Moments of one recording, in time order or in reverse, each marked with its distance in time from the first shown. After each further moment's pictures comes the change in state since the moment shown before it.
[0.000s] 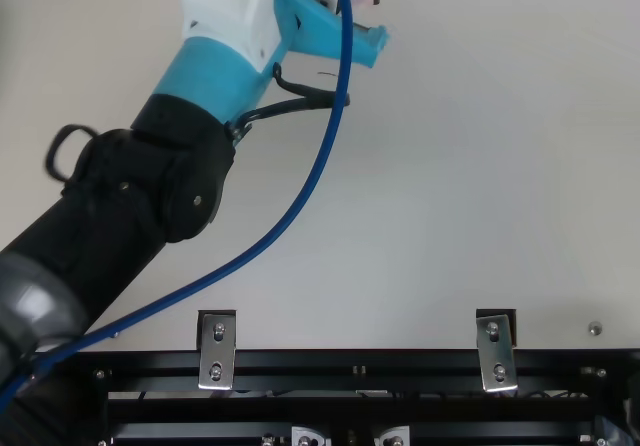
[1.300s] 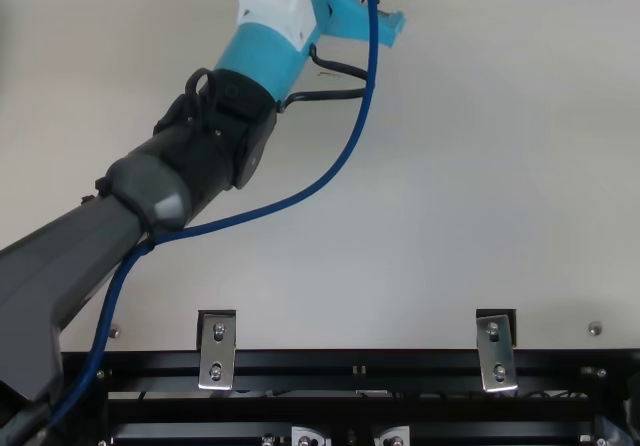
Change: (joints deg) left arm 0.6 18.3 -2.5 14.9 -15.9 -17.8; right arm 0.0 0.0 0.0 0.0 0.0 0.0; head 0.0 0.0
